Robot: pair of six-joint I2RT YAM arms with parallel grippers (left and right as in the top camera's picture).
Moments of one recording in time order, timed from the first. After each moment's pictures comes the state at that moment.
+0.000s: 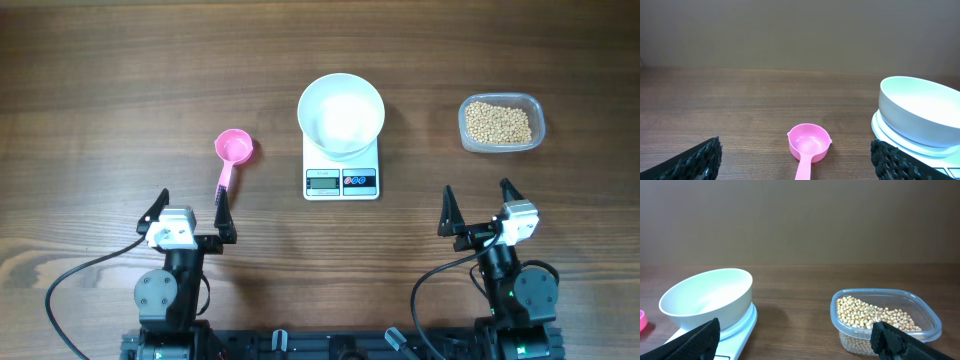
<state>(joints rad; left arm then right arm) -0.01 0.01 0.01 -0.07 0.02 -0.05 0.11 0.02 0.01 0.00 -0.04 0.07</state>
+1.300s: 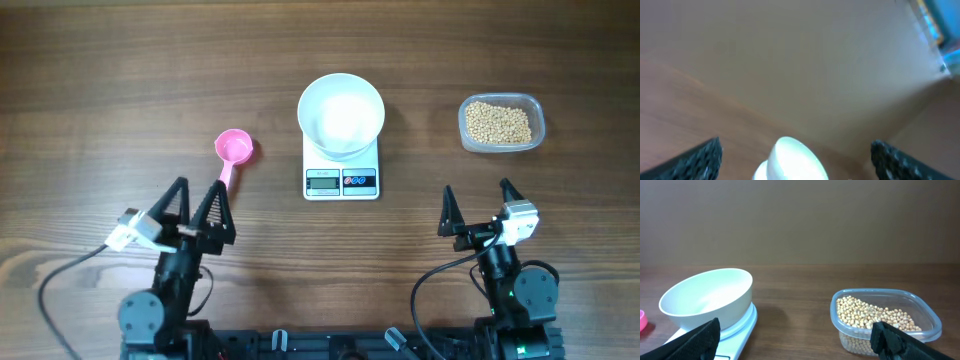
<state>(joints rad) -0.01 0.04 0.15 0.04 0.19 -0.70 0.11 0.02 0.01 0.00 -0.04 0.07</state>
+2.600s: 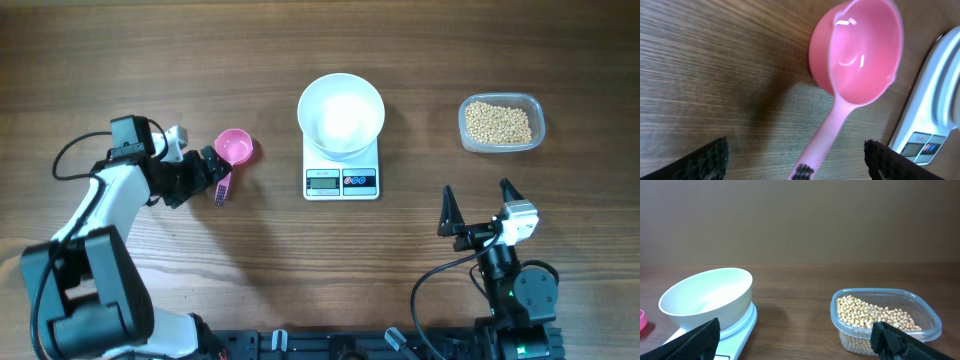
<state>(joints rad) 0.24 1.66 0.88 -0.54 0.48 -0.20 0.11 0.02 0.01 0.00 -0.04 0.07</state>
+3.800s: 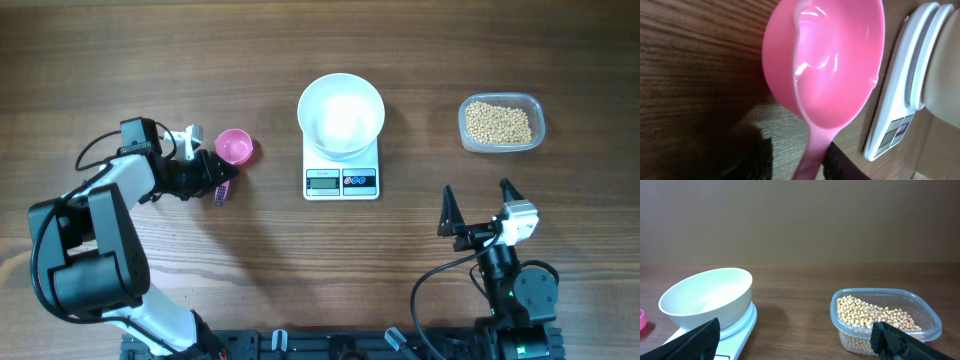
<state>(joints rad) 0.24 1.84 0.90 -0.45 0.72 -0.11 0.11 0.02 0.01 0.00 -0.04 0.07</state>
